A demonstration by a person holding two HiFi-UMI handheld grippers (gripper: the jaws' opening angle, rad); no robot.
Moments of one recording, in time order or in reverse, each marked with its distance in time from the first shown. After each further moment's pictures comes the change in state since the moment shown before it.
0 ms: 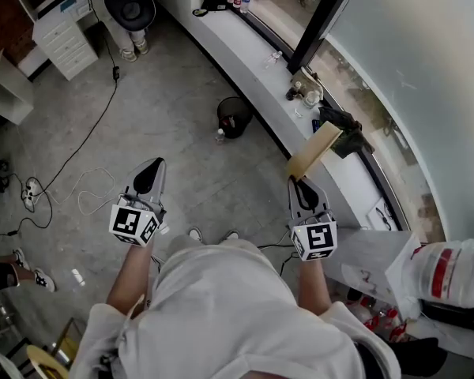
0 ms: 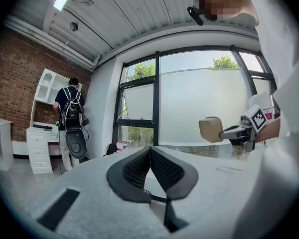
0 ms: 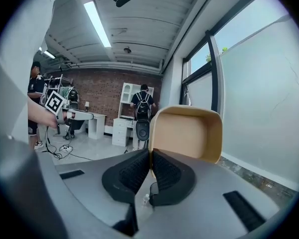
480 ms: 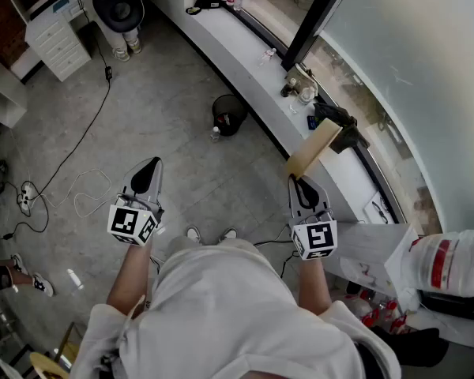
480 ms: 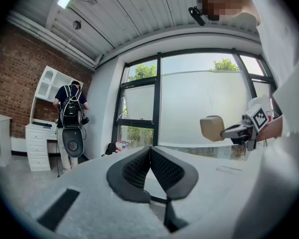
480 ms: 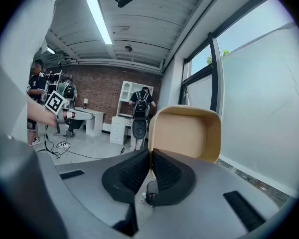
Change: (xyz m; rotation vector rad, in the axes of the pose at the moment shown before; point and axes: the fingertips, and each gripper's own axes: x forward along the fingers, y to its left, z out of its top) left arm -0.007 0.014 -0.002 -0.020 -0.010 -0.009; right arm -0.003 0.011 0.010 -0.033 0.017 -0.028
